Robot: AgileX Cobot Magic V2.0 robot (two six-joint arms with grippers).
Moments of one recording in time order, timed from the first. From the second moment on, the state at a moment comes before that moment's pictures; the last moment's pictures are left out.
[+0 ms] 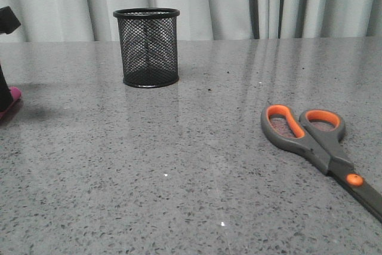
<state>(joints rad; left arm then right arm) -0.13 1.48 -1.01 -0.31 0.91 0.10 0.10 0.48 -0.59 0.30 0.61 0.13</state>
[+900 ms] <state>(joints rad) -0.40 1.31 -1.08 -1.12 0.12 0.87 0.10 0.48 -0.59 0.31 0.66 0.13</state>
